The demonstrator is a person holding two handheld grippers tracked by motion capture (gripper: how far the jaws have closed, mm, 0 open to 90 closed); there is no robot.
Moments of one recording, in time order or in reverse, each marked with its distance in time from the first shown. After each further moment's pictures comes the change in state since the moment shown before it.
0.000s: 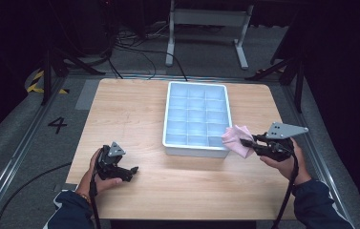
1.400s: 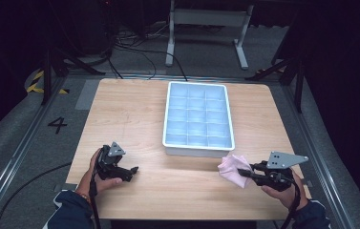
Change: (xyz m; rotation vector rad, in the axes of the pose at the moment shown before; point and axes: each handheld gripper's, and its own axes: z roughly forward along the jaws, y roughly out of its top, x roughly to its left) left arm 0.000 0.000 0.000 0.005 -0.004 0.002; right arm 0.053 -0.049 -0.015 -0.012 0.143 0.075
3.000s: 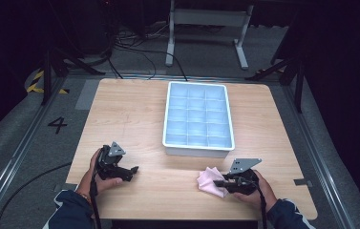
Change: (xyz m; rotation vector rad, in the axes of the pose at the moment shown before) left arm 0.000 0.000 0.000 0.003 0.010 -0.002; right arm 0.022 -0.019 0.090 0.235 0.070 0.032
